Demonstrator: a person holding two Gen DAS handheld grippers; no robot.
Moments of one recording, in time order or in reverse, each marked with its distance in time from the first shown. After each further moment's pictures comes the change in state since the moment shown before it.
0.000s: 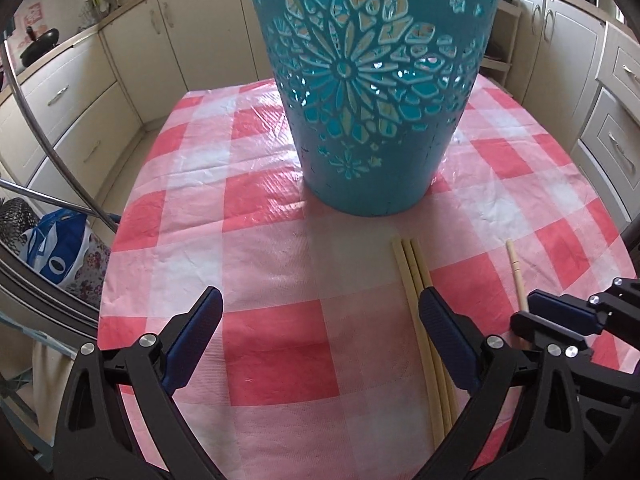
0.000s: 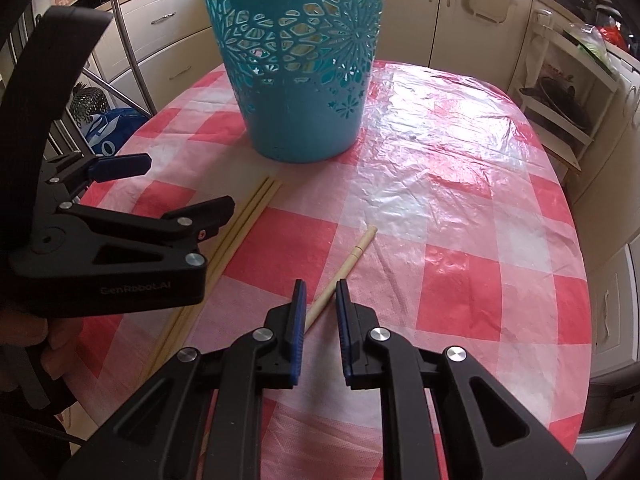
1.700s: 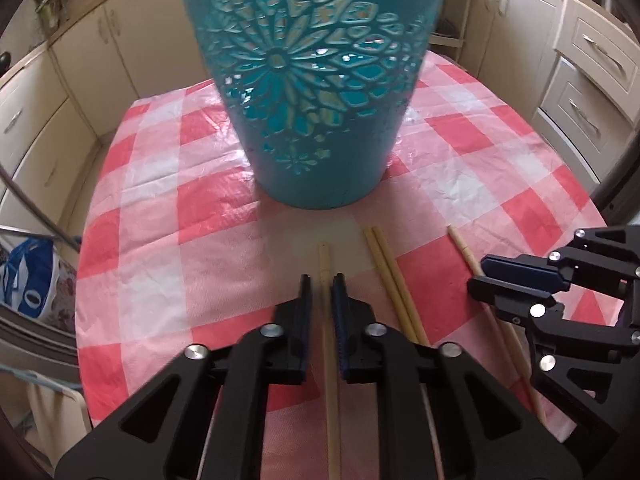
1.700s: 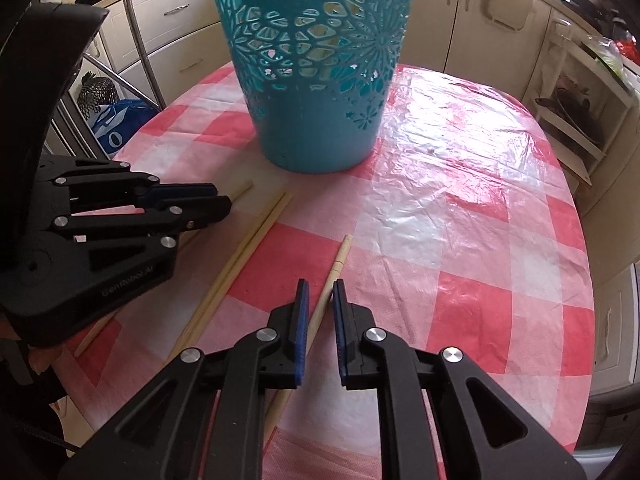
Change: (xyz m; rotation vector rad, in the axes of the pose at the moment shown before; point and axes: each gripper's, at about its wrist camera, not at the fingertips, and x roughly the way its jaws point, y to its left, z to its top) left arm 0.003 -0.001 0.005 0.125 0.039 -0.162; right arm 0.010 0.009 0.014 -0.060 0.015 0.025
